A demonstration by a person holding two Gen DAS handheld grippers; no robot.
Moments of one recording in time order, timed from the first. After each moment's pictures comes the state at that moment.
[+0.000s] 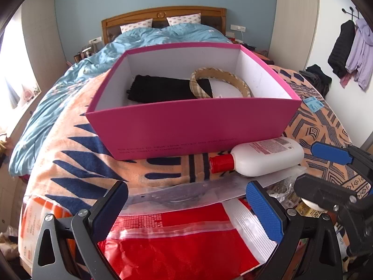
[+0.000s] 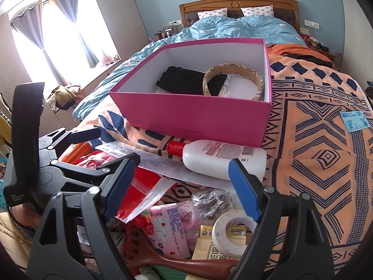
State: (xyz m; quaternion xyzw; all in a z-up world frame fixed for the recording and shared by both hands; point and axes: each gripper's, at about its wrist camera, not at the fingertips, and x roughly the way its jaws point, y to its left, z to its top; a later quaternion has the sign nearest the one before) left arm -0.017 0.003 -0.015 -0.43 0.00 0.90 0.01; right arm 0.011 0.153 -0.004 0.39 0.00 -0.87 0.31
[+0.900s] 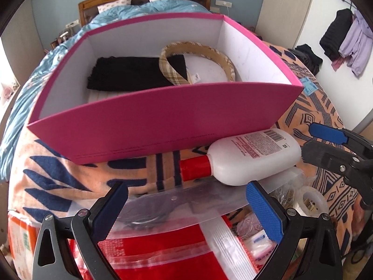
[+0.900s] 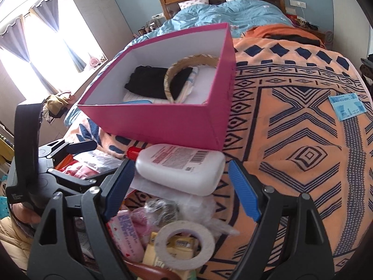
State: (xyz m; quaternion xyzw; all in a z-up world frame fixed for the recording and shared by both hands) left arm -0.065 0.030 -0.038 -0.51 0.00 0.86 0.07; right arm -0.045 0.200 -0.018 0.44 -0.04 -0.85 0.29
